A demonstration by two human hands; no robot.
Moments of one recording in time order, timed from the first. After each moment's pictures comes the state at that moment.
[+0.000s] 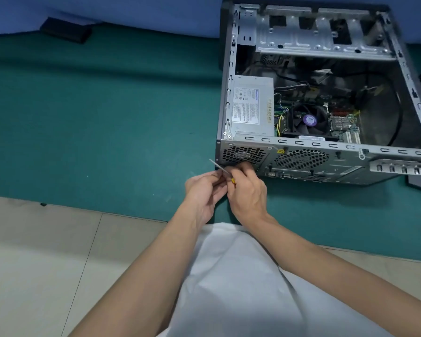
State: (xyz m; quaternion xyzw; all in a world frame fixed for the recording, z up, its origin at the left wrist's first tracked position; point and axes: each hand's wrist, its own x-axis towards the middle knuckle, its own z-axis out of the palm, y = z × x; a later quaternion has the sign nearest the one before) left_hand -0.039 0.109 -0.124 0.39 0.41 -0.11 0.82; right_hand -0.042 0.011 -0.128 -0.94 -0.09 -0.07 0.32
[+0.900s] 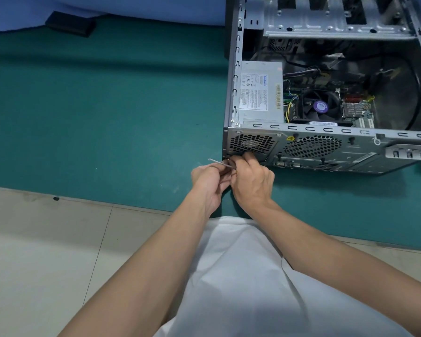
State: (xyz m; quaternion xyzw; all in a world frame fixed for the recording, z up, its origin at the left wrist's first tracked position) left_hand -0.035 0.109 -0.122 0.44 0.45 -0.10 0.77; right_hand -0.038 0.021 -0.133 -0.96 -0.09 -0.13 0.24
